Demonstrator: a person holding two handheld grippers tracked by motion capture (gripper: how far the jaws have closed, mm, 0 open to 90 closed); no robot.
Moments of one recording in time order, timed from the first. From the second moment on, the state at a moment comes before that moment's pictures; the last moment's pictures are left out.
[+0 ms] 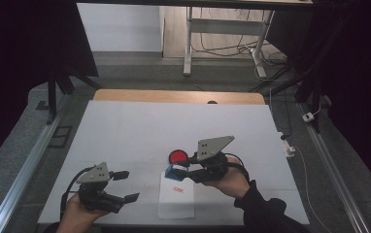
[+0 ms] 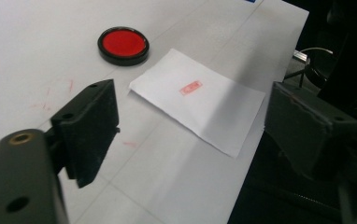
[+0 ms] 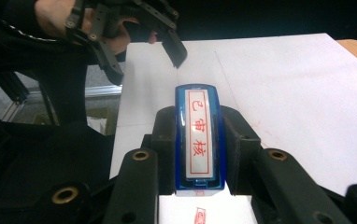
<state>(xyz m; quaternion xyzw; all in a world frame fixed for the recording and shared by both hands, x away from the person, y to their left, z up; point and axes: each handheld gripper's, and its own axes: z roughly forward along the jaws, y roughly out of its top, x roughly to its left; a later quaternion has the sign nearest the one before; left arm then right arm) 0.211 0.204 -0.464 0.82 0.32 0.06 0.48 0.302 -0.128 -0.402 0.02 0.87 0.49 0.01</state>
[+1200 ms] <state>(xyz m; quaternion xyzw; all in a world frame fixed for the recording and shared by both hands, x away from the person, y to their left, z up) 0.185 0.238 -0.479 0.81 0.42 0.13 0.39 0.305 -0.167 -0.408 0.11 0.87 0.47 0.07</state>
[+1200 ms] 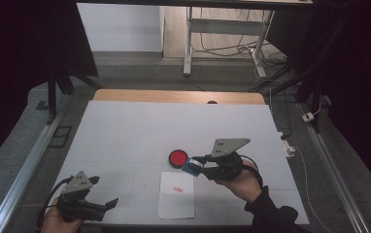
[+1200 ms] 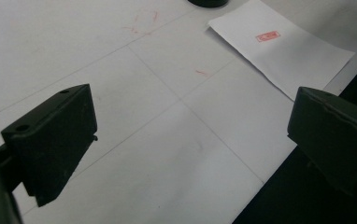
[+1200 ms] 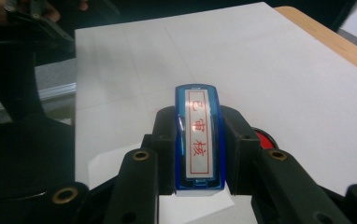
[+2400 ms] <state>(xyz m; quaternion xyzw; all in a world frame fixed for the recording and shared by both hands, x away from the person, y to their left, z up) 0.187 0.239 -0.480 0.82 0.42 0.11 0.38 0.344 -0.240 -0.439 0.24 0.86 0.41 0.18</state>
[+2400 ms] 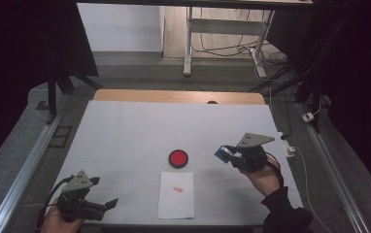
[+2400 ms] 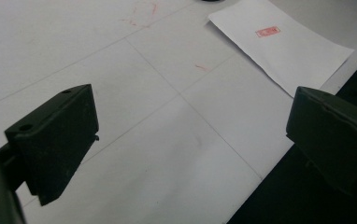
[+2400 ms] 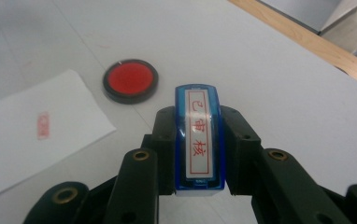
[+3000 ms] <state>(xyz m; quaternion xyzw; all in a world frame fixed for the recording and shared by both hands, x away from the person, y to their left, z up) 0.187 0.238 -0.480 0.82 0.41 0.11 0.38 0.360 -0.257 -0.461 0.26 0.86 0.39 0.19</state>
